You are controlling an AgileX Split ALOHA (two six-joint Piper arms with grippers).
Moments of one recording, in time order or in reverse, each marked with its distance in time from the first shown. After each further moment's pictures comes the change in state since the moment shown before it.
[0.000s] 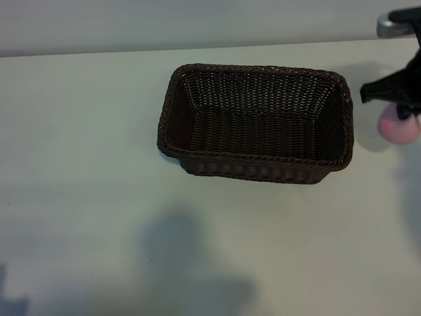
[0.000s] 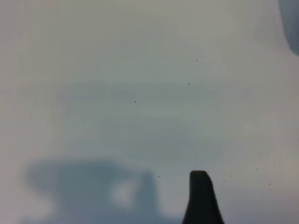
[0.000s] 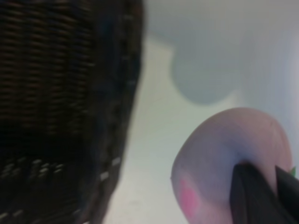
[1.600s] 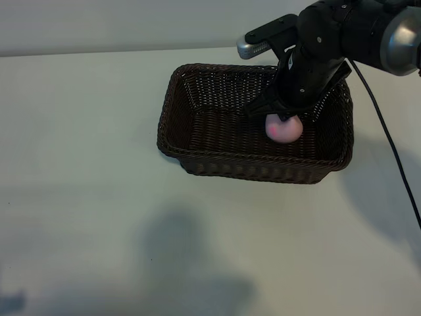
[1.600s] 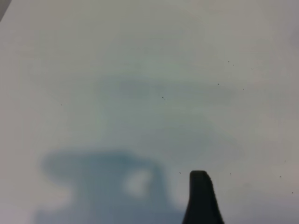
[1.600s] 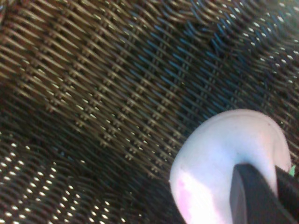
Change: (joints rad) left arm 0.121 0.000 0.000 0.007 0.000 0.004; right arm 0.318 0.336 -0.256 0.012 -0.096 -0.031
